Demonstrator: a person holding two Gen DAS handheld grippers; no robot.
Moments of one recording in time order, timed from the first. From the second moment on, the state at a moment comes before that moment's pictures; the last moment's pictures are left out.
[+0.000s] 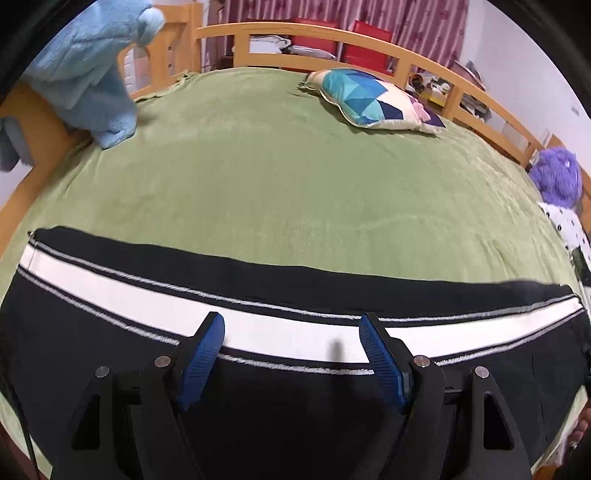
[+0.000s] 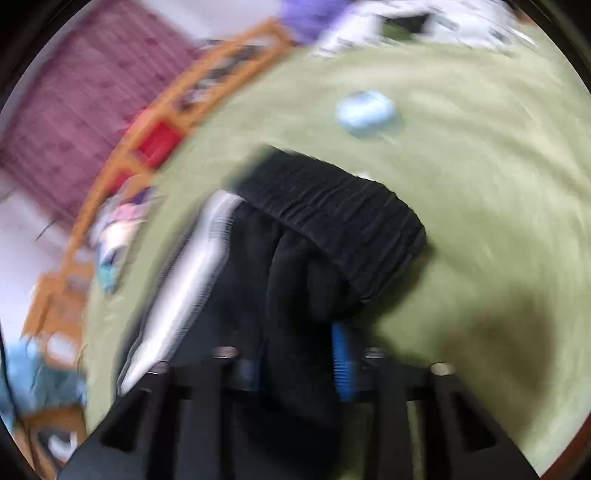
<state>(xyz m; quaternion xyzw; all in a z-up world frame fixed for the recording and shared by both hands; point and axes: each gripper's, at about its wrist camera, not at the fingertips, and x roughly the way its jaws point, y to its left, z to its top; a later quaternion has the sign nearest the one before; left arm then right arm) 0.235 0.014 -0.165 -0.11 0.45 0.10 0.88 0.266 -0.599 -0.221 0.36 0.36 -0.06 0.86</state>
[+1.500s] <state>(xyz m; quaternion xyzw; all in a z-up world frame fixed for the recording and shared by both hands) 0.044 0.258 -0.189 -0.19 0.43 0.16 0.87 0.207 -0.298 -0.162 0.16 0.43 0.04 0.89</state>
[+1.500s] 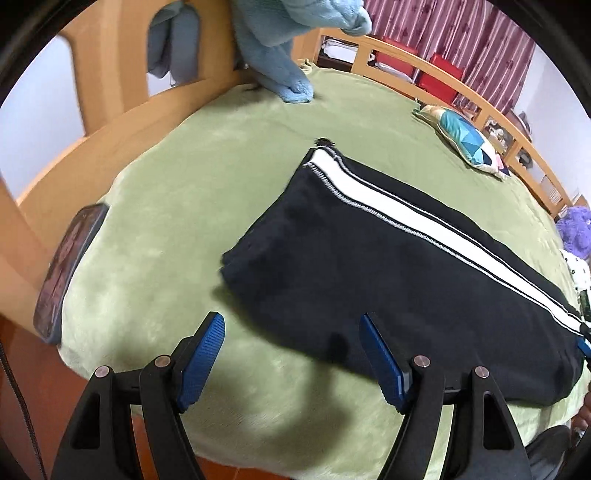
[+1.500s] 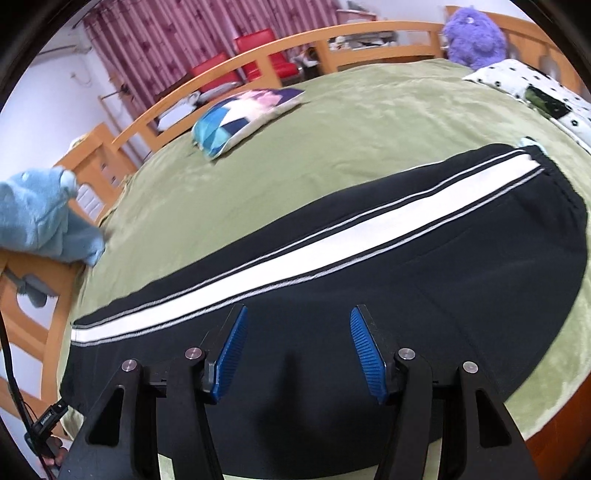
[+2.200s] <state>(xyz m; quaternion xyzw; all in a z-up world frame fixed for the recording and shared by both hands) 0.081 0.304 -0.209 -0.33 0.35 0.14 0.86 0.212 -0.271 -0.179 0.14 0.44 0.04 0.89</state>
